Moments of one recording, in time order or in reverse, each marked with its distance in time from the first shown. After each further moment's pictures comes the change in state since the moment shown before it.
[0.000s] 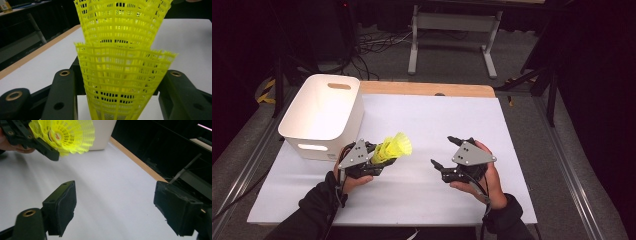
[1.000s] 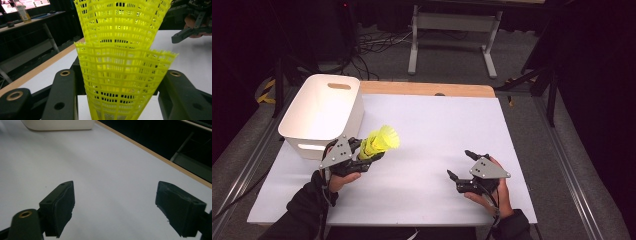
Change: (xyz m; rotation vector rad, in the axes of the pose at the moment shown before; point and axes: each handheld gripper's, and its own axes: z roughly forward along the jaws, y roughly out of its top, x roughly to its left) left arm 0.008 0.011 -0.035 -0.064 0.070 0.004; right arm -0.003 -0.080 -0.008 0.004 -0.070 0.111
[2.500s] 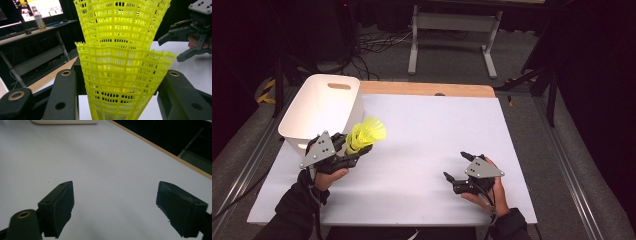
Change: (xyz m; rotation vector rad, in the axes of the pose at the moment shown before) left arm 0.011 0.013 -0.030 -0.061 0.069 -0.015; right arm 0.003 -0.005 0.012 0.032 0.039 -0.006
